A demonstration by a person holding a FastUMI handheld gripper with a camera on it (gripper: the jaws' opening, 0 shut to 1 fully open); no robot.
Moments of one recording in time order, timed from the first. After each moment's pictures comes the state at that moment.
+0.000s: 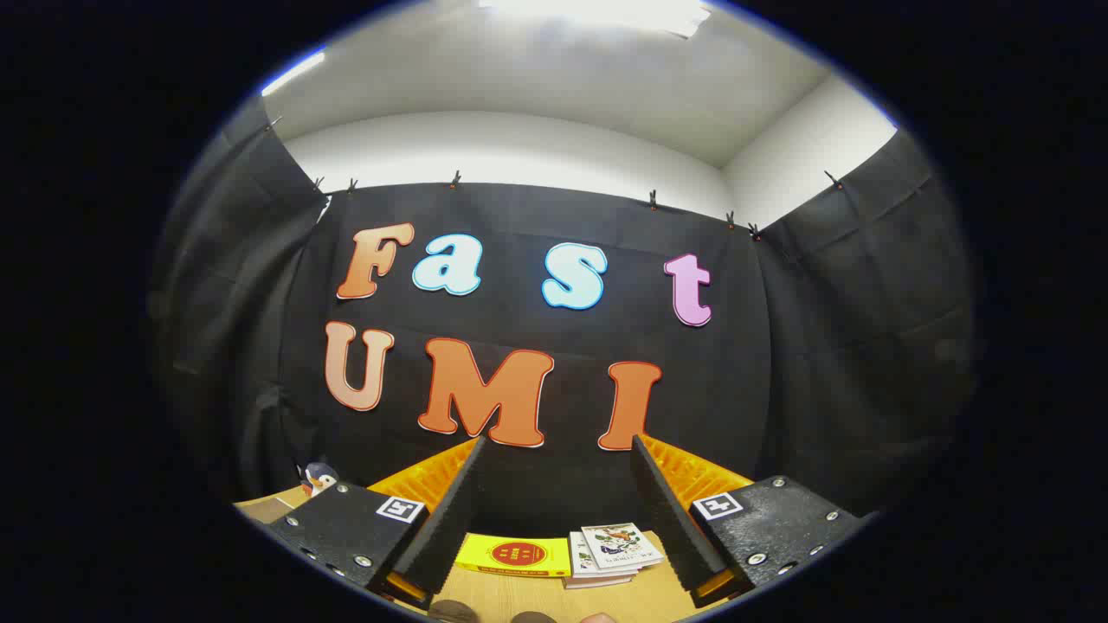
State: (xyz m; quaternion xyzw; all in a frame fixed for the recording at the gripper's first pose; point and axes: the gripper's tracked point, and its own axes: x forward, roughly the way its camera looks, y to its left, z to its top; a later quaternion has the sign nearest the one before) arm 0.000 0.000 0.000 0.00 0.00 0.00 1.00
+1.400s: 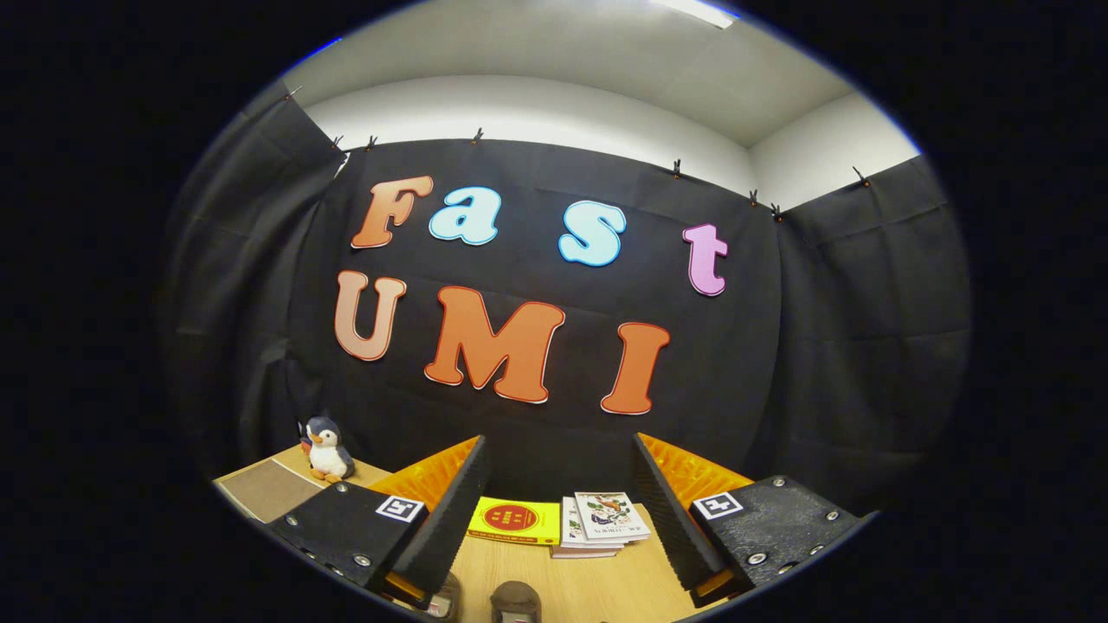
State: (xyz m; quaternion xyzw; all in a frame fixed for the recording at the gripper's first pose) arm -0.013 0.009 -0.035 -0.04 0.07 0.03 1.00
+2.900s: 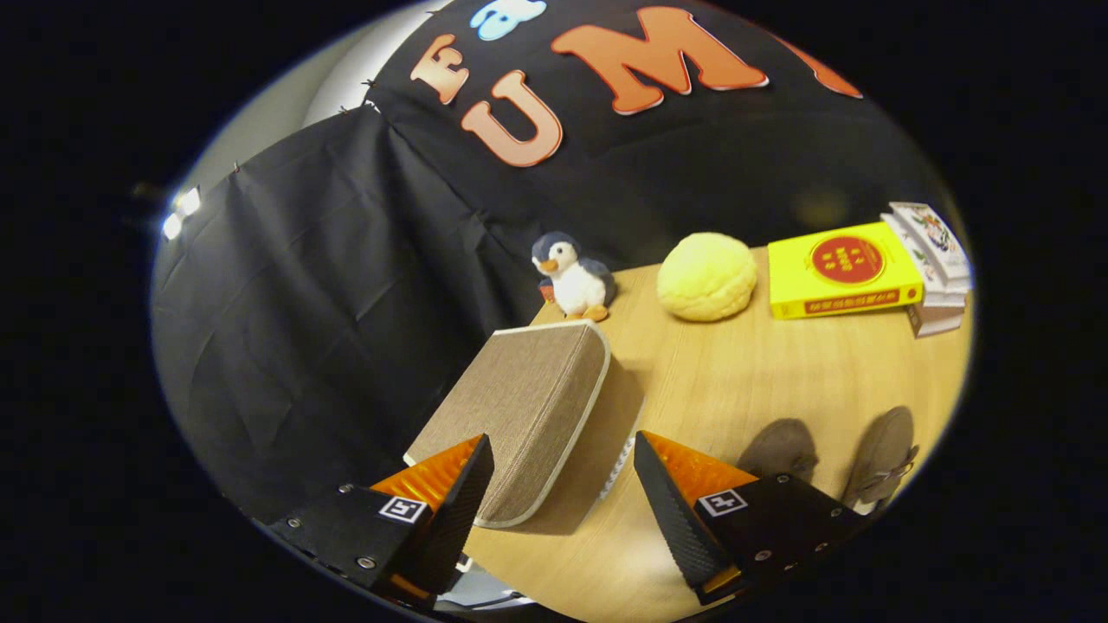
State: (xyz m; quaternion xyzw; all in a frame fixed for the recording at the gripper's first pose) arm -0.119 0.300 -0.312 0.25 0.46 0.40 0.75
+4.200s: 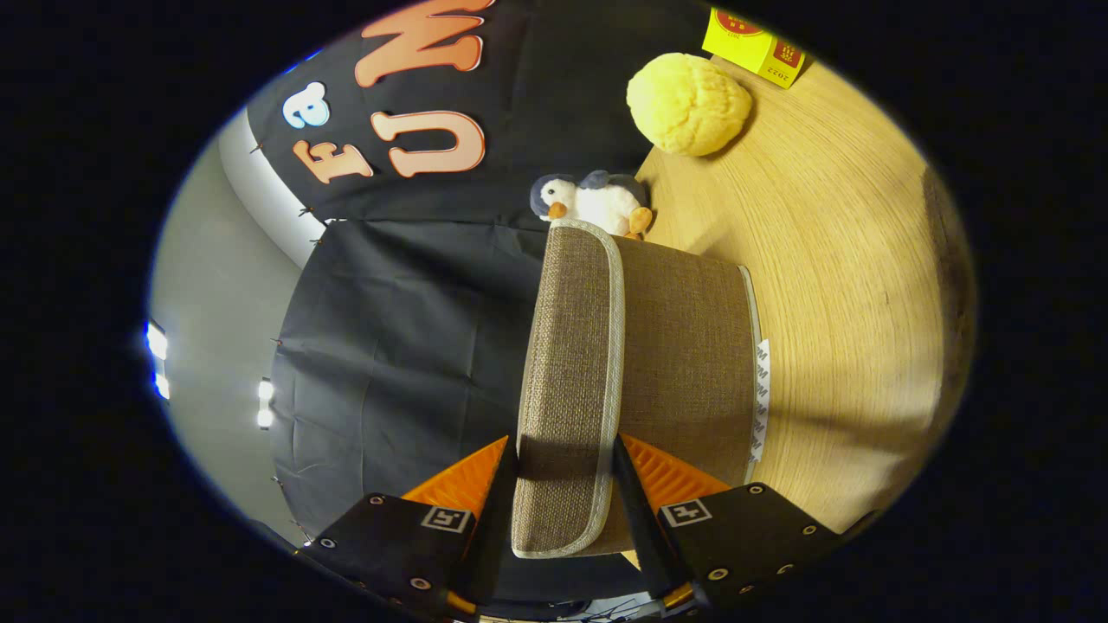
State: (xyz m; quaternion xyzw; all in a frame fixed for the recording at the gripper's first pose) arm -0.140 0.372 -0.346 0.53 0.51 0.41 0.54
